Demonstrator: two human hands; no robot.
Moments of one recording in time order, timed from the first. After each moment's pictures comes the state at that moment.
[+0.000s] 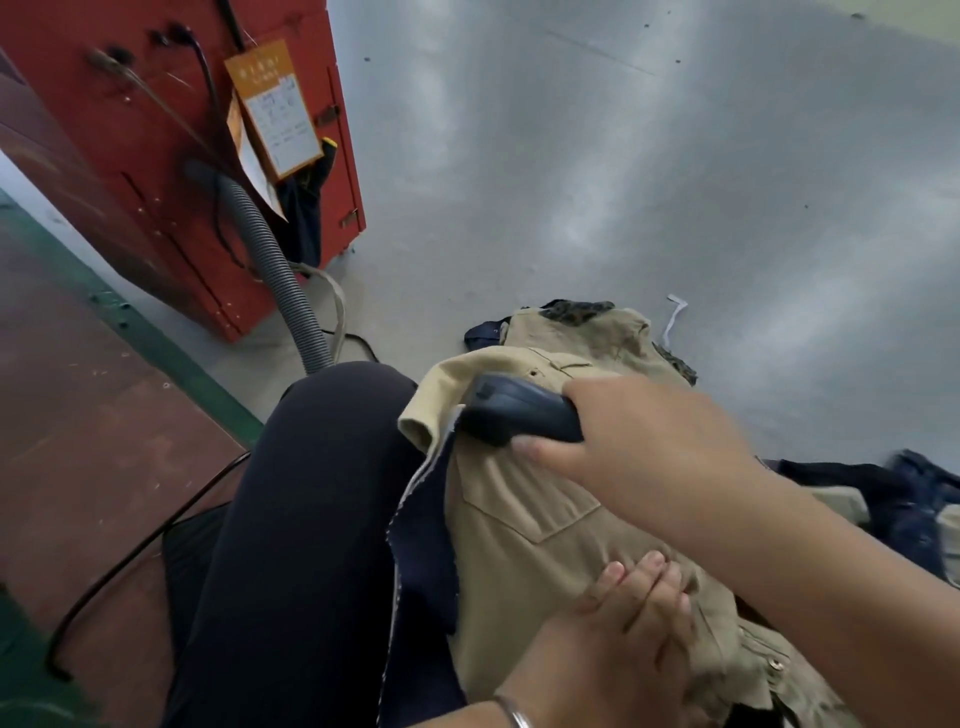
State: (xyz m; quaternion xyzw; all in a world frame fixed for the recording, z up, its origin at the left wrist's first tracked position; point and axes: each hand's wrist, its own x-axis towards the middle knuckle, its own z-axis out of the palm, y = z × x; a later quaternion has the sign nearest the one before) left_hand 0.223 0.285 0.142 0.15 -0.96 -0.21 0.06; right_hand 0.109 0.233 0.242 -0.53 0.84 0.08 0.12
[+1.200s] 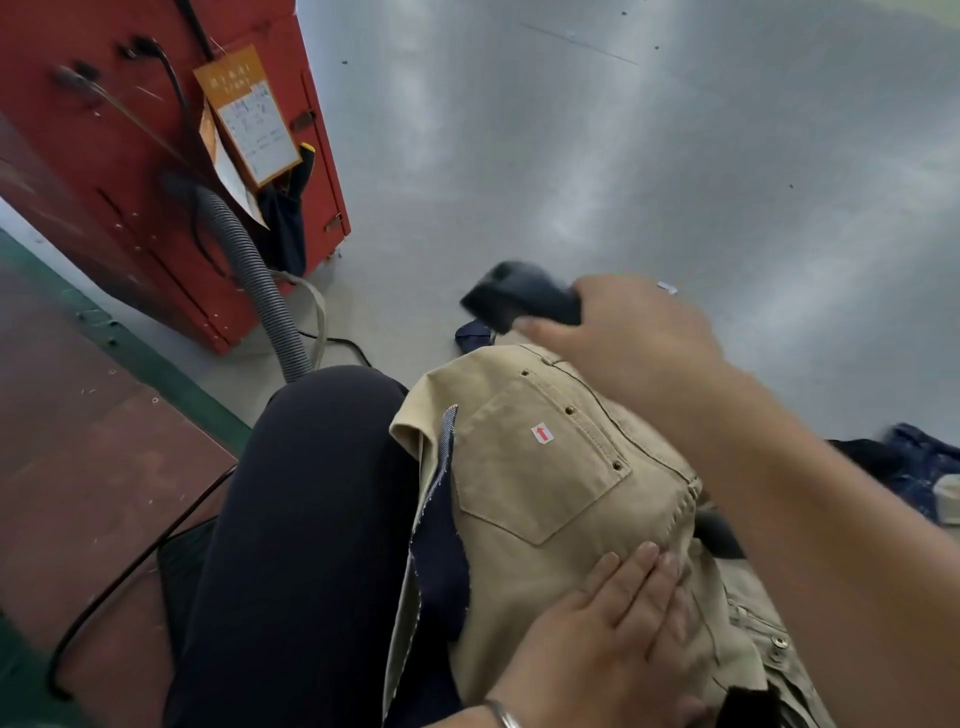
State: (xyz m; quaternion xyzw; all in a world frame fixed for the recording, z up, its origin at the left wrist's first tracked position) left_hand 0.222 0.282 0.146 0.08 -0.99 -0.14 -0.01; right_hand 0.066 0.201 0.243 -0.44 0.88 -0.07 0.13
